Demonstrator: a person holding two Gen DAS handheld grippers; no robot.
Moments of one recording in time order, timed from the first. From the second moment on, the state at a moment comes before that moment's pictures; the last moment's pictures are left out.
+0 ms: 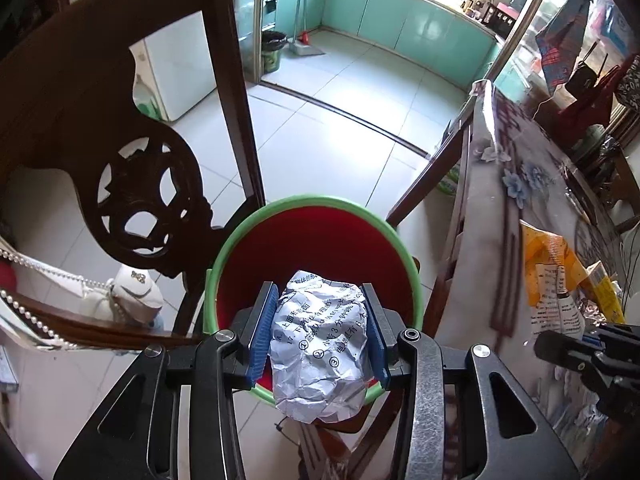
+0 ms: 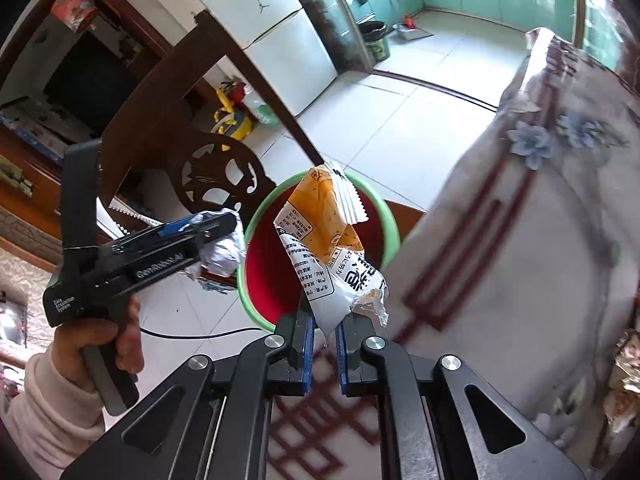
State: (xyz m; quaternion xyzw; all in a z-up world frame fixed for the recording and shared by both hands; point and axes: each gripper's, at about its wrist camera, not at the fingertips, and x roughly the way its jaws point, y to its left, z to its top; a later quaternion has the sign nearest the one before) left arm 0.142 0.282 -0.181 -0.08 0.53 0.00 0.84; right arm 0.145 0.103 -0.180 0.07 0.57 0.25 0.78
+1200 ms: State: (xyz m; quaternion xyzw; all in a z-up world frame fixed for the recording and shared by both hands) left arm 0.107 0.172 -0.145 0.00 0.49 -0.16 0.86; right arm -0.005 -0.113 -0.114 0.07 0.52 -0.03 0.85
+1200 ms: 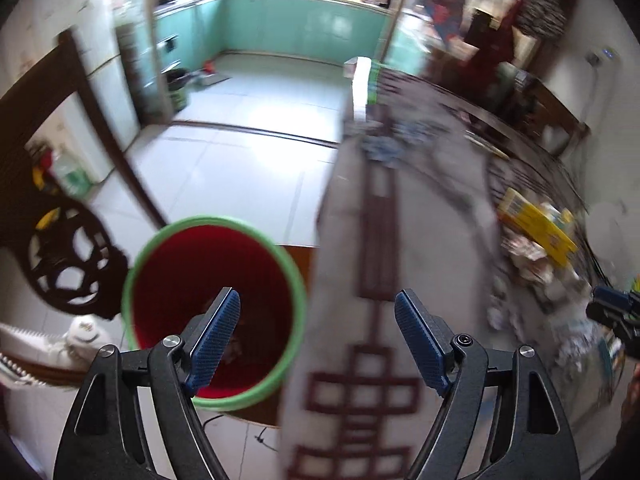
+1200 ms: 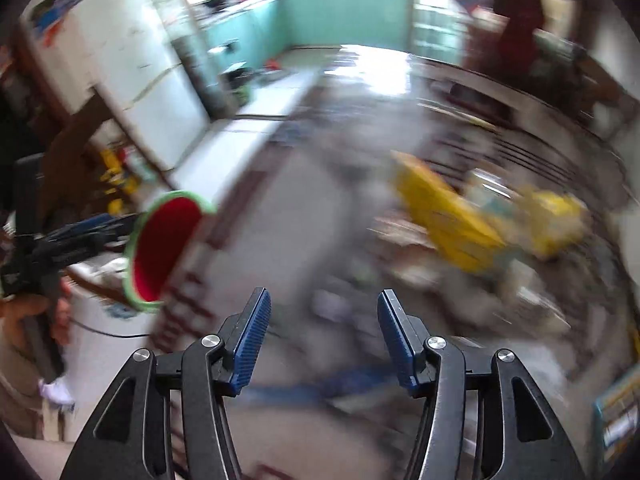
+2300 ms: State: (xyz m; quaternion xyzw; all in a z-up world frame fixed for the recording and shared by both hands) left arm -0.017 -0.127 -0.149 0.21 0.43 -0.42 0.77; right arm -0.151 -0.306 -0.140 0.25 0.49 -0.09 0.83
